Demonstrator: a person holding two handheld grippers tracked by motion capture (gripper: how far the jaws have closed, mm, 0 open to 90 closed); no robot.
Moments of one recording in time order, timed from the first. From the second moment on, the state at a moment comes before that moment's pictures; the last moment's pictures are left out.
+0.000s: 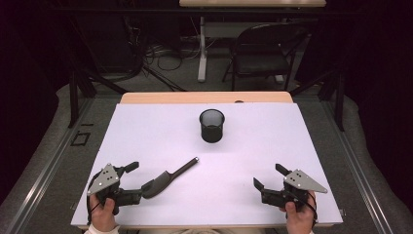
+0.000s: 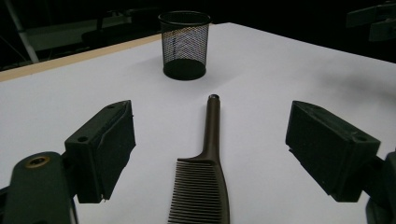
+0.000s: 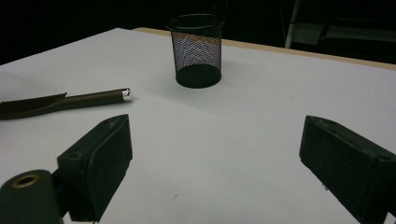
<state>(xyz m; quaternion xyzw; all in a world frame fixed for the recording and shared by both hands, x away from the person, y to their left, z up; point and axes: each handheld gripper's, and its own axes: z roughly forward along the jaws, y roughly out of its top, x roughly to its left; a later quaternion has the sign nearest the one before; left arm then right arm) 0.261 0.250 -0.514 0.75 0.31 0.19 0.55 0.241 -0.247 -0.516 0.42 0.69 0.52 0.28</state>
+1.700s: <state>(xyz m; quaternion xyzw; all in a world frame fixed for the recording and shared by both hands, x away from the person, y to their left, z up) 0.298 0.211 -0.490 0.77 0.36 0.17 0.50 0.247 -0.253 -0.524 0.45 0.69 0.50 0.27</state>
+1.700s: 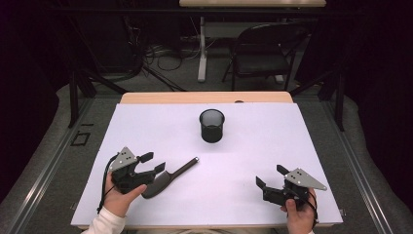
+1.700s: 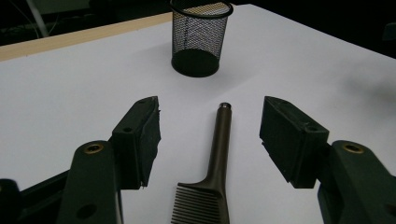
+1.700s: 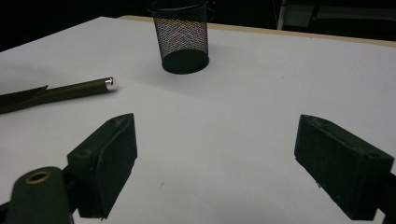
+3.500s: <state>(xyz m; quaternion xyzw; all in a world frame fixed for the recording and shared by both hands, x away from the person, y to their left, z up) 0.343 0.170 -0.494 0.76 0.43 0.15 0.47 0.249 -0.253 -0.526 0.45 0.70 0.49 0.25</state>
